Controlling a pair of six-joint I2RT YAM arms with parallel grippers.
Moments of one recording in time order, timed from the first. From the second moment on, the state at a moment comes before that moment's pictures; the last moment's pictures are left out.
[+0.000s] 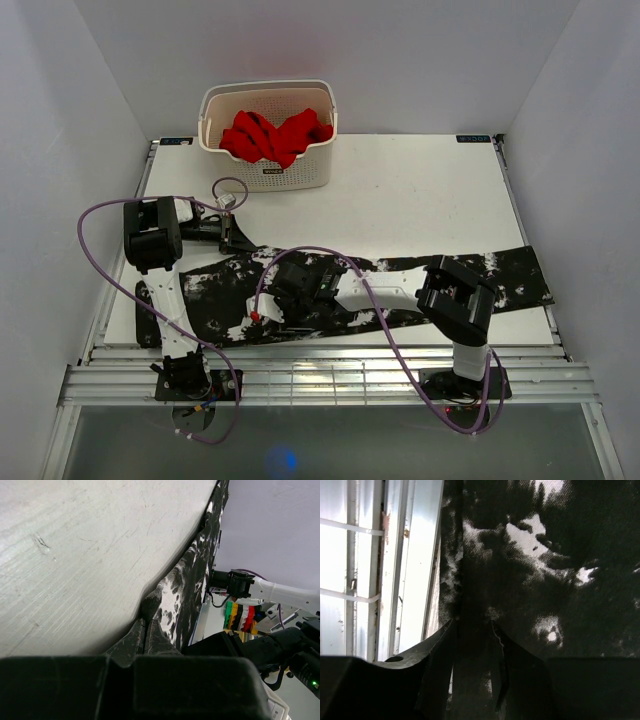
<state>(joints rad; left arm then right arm) 0.15 2.30 1.42 -0.84 1.23 0.34 1.22 1.85 1.18 -0.35 -0.33 -0.52</state>
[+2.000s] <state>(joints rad) 0.26 1.90 1.55 -0.82 0.80 0.39 0.62 1.54 1.25 -0.70 -0.40 -0.45</state>
